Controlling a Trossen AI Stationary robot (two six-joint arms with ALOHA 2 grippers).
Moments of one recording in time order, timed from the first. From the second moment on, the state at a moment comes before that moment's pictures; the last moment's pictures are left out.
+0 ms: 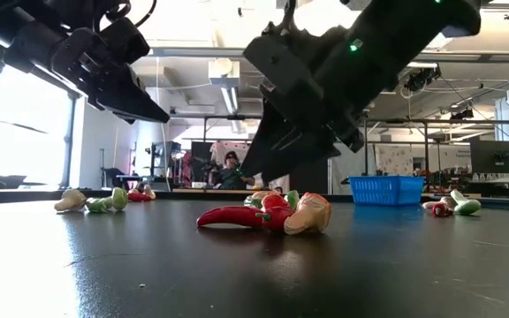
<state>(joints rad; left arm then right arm) -0.02 1.05 0.37 0.18 -0.04 -0.07 0.39 1.98 1.19 -0.14 0.57 0.77</state>
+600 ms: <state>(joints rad) -0.02 1.05 0.37 0.18 -0.04 -0.08 0.35 2.04 1.19 -0.09 0.51 0.69</state>
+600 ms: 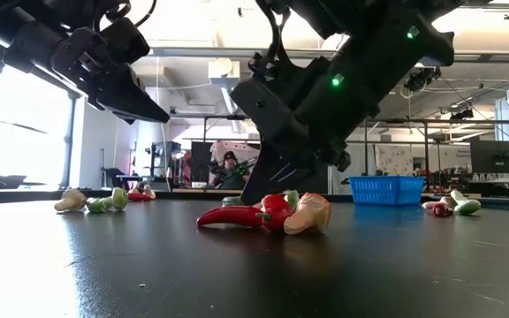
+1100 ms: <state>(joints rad) -0.02 1.05 0.37 0.18 -0.04 -0.08 0.33 2.04 1.19 -0.08 0.57 0.67</state>
